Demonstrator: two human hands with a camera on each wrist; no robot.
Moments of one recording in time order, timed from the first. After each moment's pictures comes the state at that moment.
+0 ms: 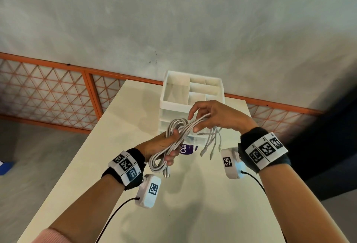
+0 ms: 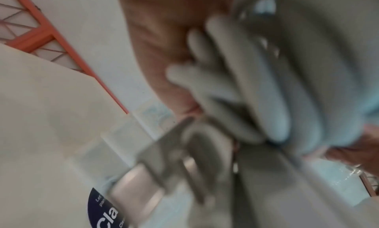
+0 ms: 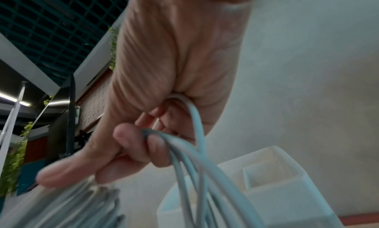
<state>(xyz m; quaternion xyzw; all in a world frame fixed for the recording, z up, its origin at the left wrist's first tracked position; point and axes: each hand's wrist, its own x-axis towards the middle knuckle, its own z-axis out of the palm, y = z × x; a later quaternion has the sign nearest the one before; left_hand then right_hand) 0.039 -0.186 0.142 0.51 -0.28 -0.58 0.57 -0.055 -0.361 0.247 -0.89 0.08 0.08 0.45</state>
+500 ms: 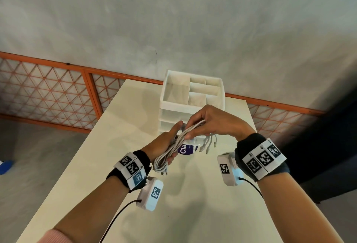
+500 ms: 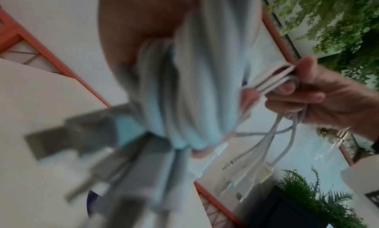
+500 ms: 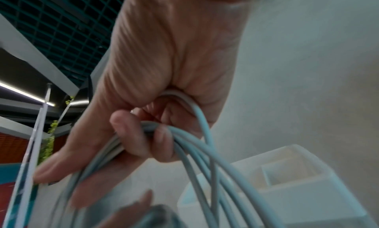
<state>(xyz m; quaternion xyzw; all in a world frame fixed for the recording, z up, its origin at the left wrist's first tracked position) 0.033 -0.198 0.146 0.65 -0.24 -0.48 0.54 -0.054 -0.345 0.242 -0.90 0.06 0.10 0.43</state>
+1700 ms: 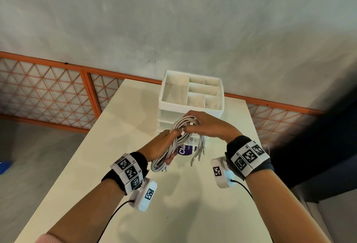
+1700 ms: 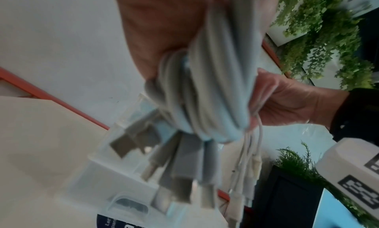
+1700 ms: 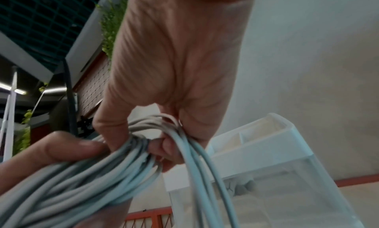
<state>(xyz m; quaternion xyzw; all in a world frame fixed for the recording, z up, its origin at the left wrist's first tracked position) 0.036 -0.192 0.147 0.66 -0.35 -0.42 0.52 -0.036 -0.359 0.202 -0.90 0.11 0.07 0.42</state>
